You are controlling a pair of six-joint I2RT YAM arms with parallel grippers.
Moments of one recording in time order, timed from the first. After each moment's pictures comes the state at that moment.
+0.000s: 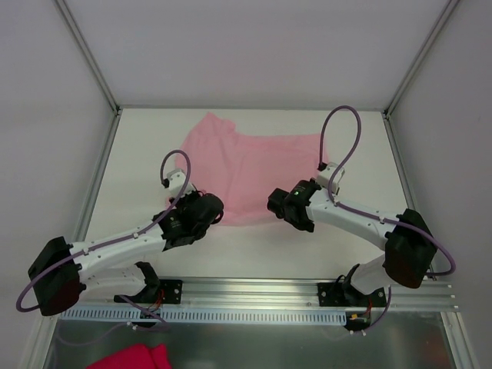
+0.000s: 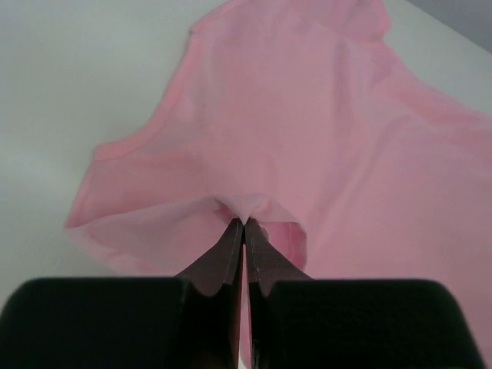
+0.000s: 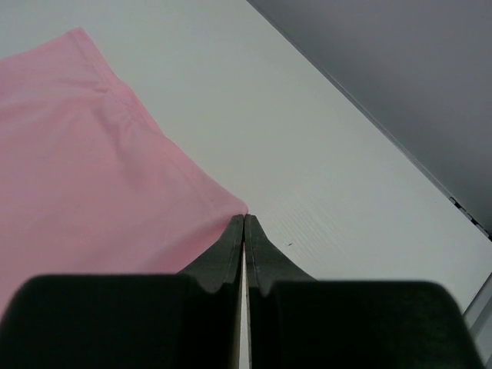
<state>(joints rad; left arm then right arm) -0.96 1.07 0.64 -0.42 -1.11 -1.11 0.93 1.48 1.08 -1.43 1.33 1.66</state>
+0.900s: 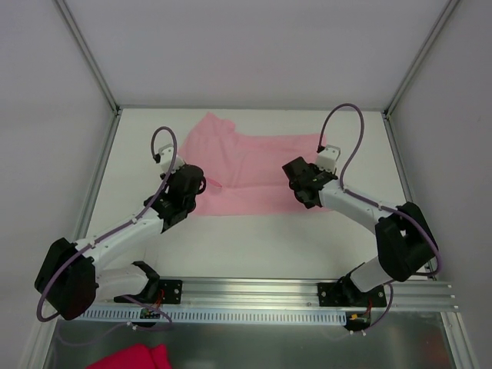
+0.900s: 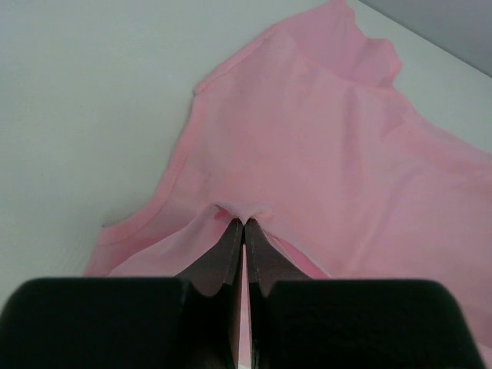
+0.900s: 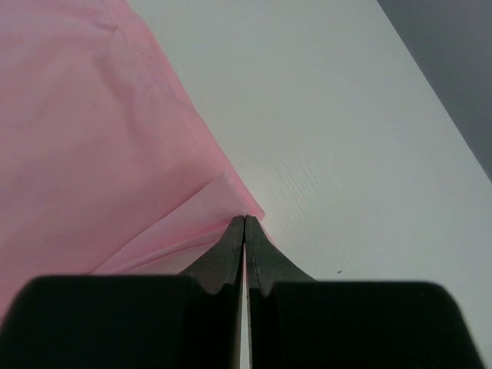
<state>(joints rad) -0.64 1.16 0.68 -0.09 -0.83 -0.71 0.64 1.53 0.97 -0.59 1.06 0.79</state>
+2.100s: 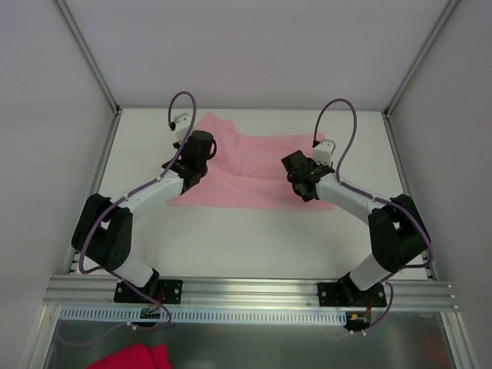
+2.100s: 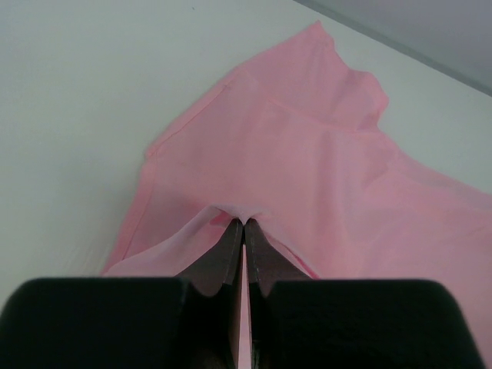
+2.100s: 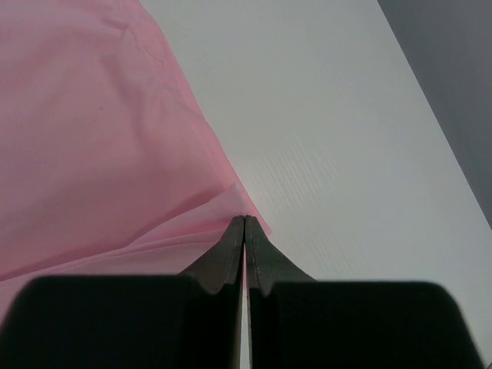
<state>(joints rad) -0.51 1.54 1.03 -0.04 -0.71 -0.59 0.59 1.58 1.02 -0.55 1.00 0.65</state>
